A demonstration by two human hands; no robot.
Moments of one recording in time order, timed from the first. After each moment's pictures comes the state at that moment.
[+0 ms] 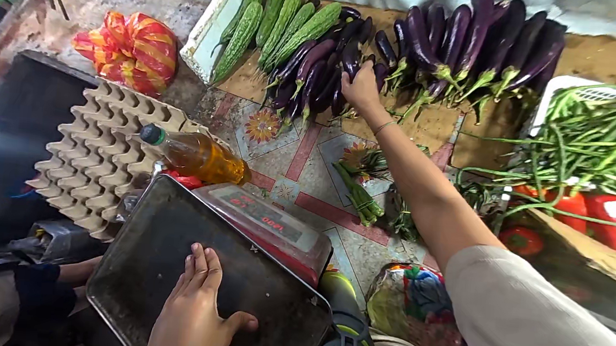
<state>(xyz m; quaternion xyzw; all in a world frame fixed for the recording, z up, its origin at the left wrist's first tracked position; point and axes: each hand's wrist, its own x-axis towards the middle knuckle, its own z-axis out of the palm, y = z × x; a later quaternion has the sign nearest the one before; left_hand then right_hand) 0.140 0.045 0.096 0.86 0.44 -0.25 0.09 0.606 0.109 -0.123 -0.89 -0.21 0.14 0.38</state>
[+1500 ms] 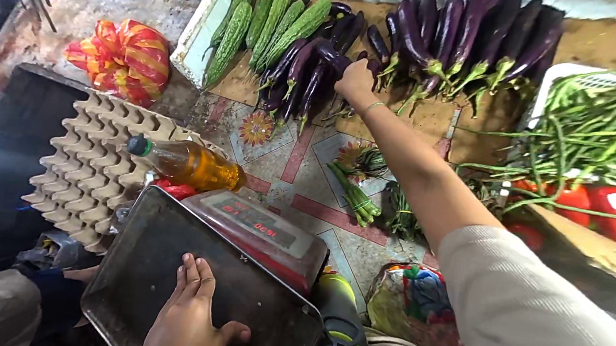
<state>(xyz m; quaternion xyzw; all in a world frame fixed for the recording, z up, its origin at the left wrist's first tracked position) 0.160 0.045 0.106 0.81 0.46 -0.36 0.07 0.615 0.119 -0.105 -0.93 -0.16 0.21 0.25</state>
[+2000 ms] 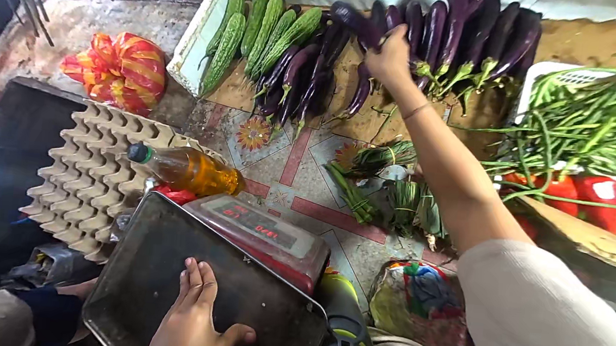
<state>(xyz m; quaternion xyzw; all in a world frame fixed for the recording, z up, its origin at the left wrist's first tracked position) 0.142 0.046 0.101 0.85 0.43 -0.27 0.10 0.651 0.050 -0.063 -0.88 -0.16 0.10 0.44</state>
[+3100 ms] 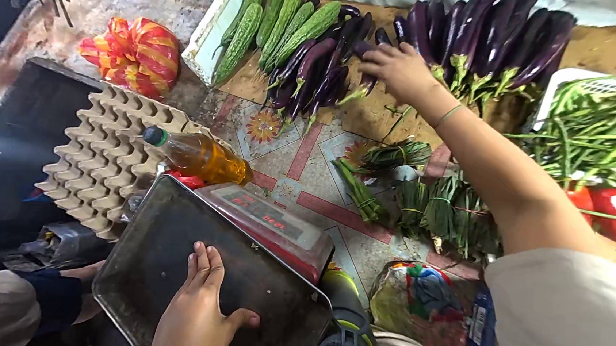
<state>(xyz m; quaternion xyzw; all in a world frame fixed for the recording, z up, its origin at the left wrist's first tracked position) 0.142 0.042 0.096 0.85 0.45 -0.24 0.10 0.659 0.030 -0.087 -0.77 -0.62 -0.02 0.13</state>
